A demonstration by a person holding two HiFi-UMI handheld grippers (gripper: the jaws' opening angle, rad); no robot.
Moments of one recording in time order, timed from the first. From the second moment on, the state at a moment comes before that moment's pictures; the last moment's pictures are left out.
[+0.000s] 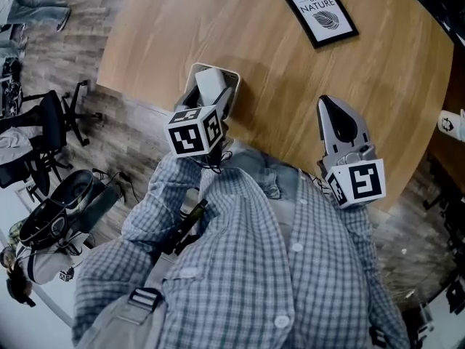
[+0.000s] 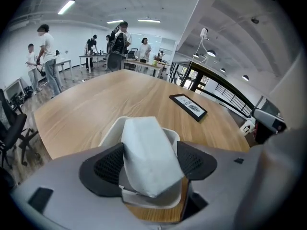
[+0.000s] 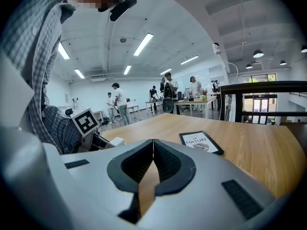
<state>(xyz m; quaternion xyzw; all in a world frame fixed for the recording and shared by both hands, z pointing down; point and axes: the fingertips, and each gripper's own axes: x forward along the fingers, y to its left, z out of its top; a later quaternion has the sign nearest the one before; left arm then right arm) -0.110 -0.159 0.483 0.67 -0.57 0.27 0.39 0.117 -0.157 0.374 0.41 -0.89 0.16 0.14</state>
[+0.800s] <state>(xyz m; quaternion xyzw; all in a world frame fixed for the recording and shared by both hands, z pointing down) -0.114 -0.159 0.487 0.68 -0.56 0.24 0.41 0.110 -0.156 0.375 0.42 -0.88 0.16 0.14</state>
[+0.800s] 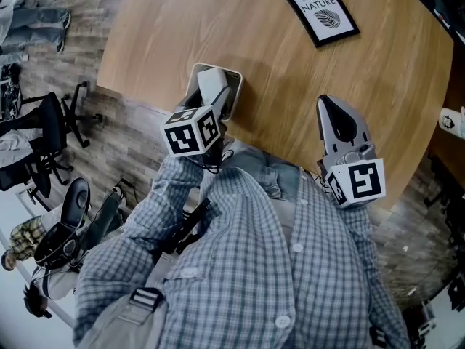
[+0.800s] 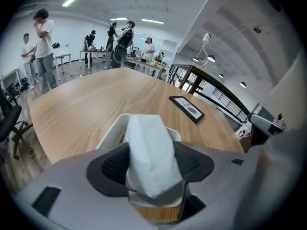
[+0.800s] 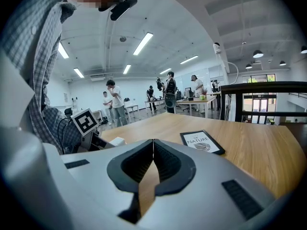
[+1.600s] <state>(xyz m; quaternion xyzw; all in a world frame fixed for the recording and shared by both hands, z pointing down) -0.126 -0.160 0.464 0.70 -0.54 0.18 0.43 0.085 -0.146 0.363 0.43 -0.88 0.14 0.14</state>
